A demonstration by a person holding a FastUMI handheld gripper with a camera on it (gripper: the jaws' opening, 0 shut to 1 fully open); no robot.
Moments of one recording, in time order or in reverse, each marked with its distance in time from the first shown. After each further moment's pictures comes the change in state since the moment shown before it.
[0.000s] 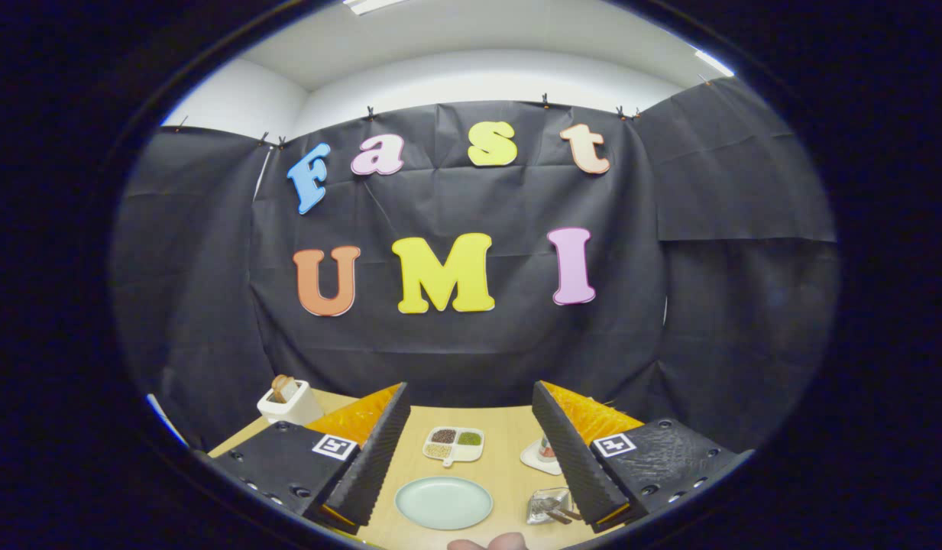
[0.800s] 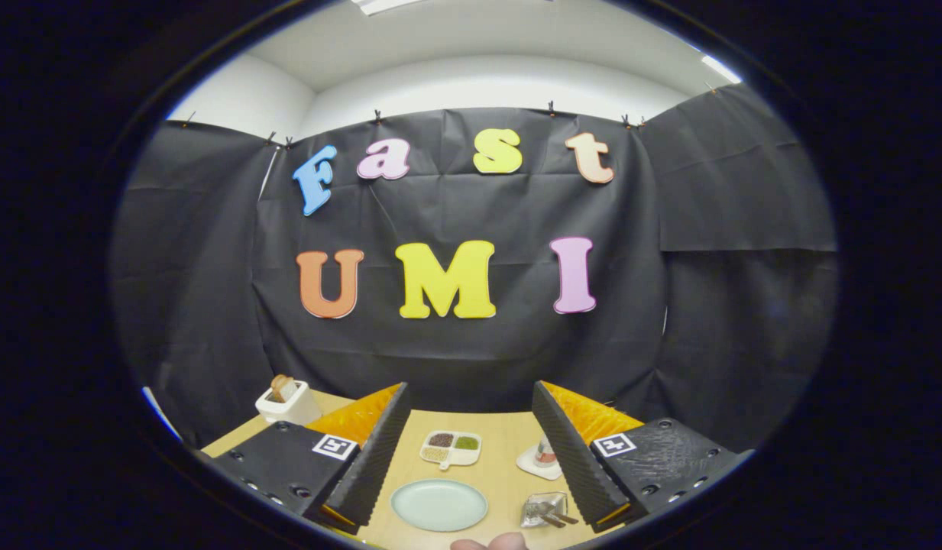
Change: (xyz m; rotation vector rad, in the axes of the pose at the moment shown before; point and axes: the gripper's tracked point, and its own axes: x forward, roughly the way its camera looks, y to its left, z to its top) arm -0.009 -0.003 0.007 -0.035 -0.028 0.000
